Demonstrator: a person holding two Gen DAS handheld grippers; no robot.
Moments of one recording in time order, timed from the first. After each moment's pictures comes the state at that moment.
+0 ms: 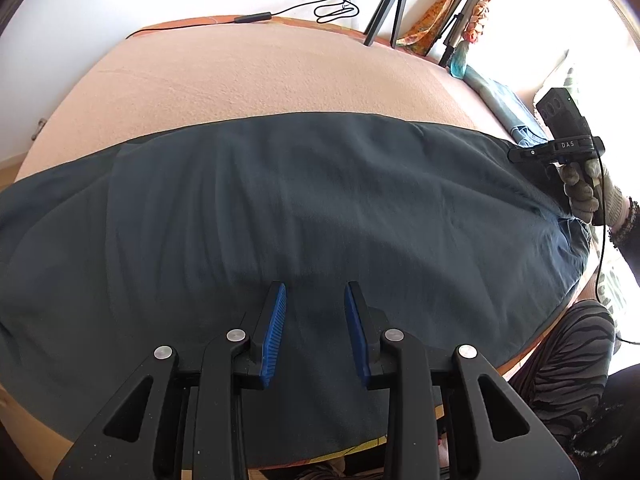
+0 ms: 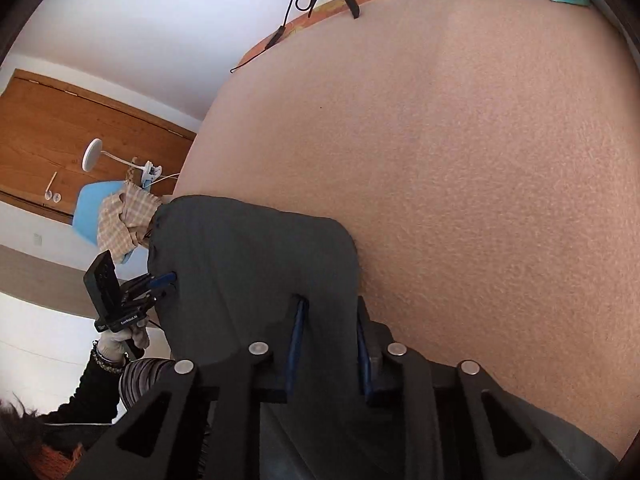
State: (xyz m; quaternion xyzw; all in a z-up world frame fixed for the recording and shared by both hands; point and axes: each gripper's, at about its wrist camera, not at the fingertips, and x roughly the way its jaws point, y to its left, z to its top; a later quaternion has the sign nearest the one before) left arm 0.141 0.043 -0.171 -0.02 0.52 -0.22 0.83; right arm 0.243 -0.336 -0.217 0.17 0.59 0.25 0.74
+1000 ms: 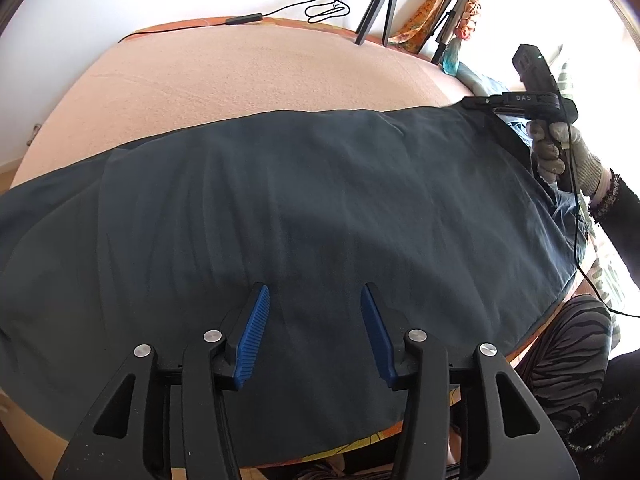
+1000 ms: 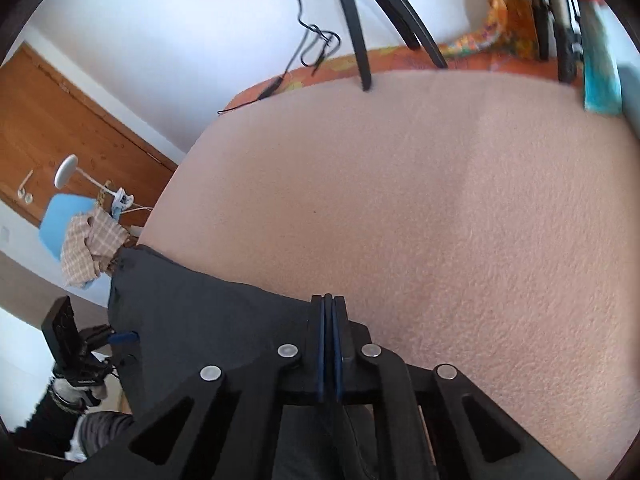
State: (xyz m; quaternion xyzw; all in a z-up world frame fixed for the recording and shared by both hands) left arm 0.135 0.040 -0.167 -0.01 0.52 -0.22 0.83; right arm 0.299 -0.322 -0.180 0.09 0.51 0.20 0.83
